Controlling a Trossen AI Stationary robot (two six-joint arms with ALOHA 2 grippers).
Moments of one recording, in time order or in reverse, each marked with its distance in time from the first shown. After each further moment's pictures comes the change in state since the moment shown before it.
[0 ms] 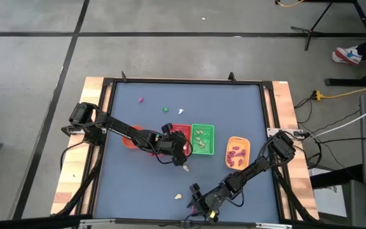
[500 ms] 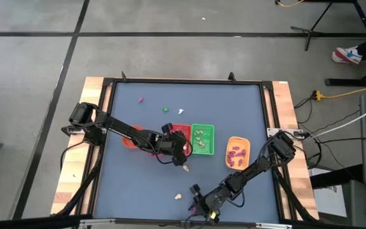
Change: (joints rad) left arm 0.000 0.000 0.000 0.000 0.000 0.000; right arm 0.001 0.002 -0.002 -0.006 -0.007 -0.002
